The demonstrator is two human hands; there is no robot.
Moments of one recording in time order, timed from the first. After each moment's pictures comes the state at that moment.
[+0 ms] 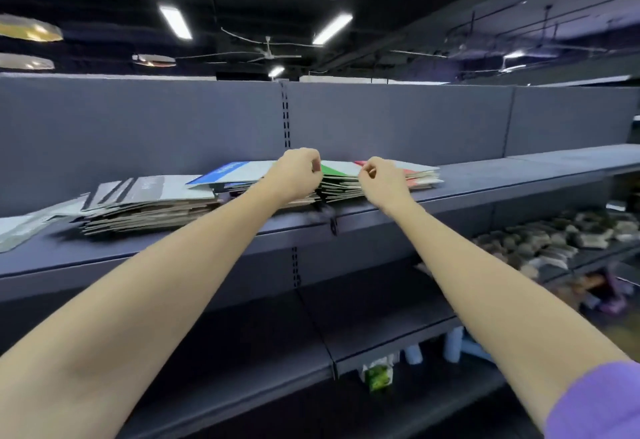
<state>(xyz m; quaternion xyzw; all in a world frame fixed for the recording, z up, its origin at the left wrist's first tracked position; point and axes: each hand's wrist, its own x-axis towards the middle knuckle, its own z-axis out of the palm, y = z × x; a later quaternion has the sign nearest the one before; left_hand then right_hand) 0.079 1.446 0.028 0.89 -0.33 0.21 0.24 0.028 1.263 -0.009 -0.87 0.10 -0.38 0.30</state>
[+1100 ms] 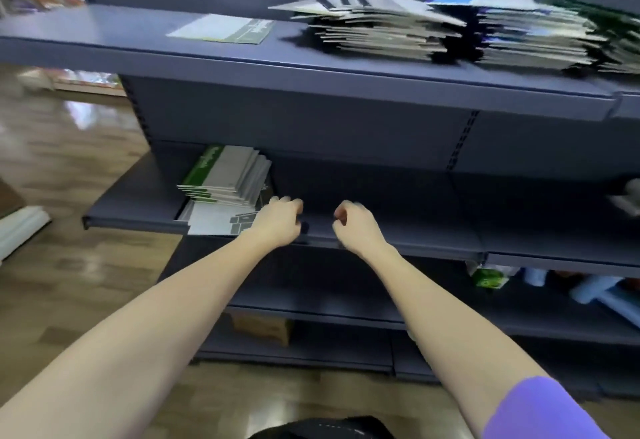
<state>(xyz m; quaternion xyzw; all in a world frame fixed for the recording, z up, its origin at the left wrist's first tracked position) 0.023 1.799 -0.294 0.99 -0.08 0.00 0.13 0.020 1.609 -0.300 -0.95 -0.07 0.00 0.31</state>
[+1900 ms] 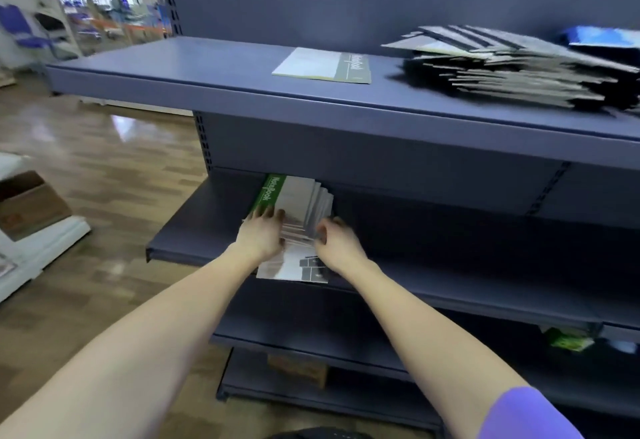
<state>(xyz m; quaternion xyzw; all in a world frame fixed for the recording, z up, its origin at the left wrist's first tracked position) 0.078 1.986 -0.308 1.00 0.00 0.01 0.02 0.086 1.799 -0.307 -0.95 -0.17 0.01 0.26</state>
